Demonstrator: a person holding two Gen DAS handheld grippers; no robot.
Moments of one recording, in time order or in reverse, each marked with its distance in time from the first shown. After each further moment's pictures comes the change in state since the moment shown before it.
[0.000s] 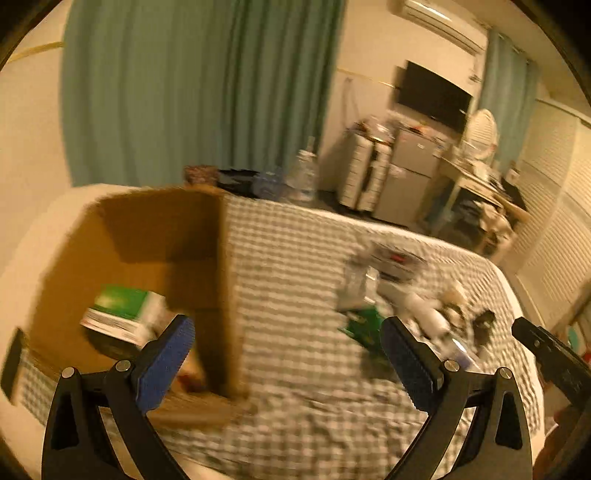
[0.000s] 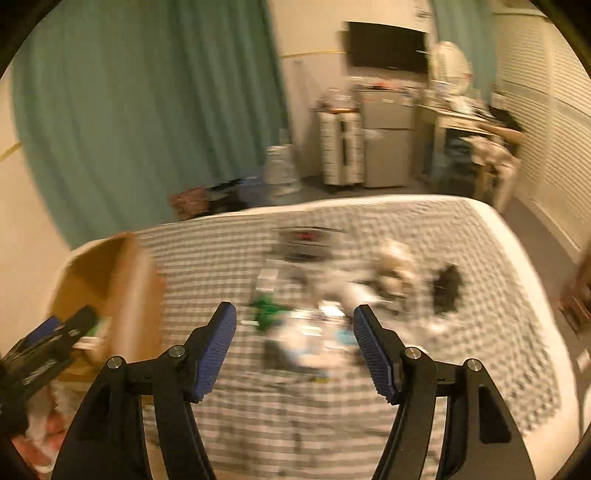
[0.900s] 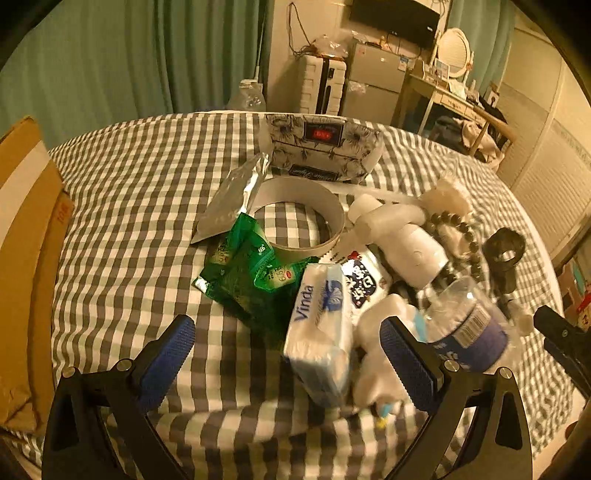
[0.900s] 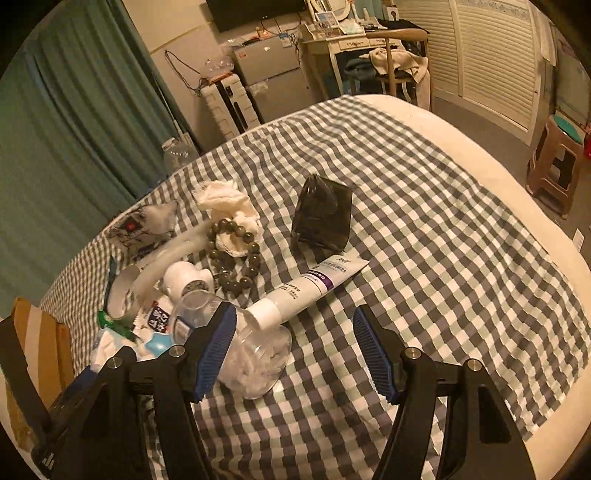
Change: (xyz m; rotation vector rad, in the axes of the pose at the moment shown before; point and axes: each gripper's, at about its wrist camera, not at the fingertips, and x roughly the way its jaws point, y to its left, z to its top) left arm 0.176 -0.133 -0.063 0.156 0.233 -0.055; right arm 0.115 -0.140 -0.039 0.327 0.134 -0.100
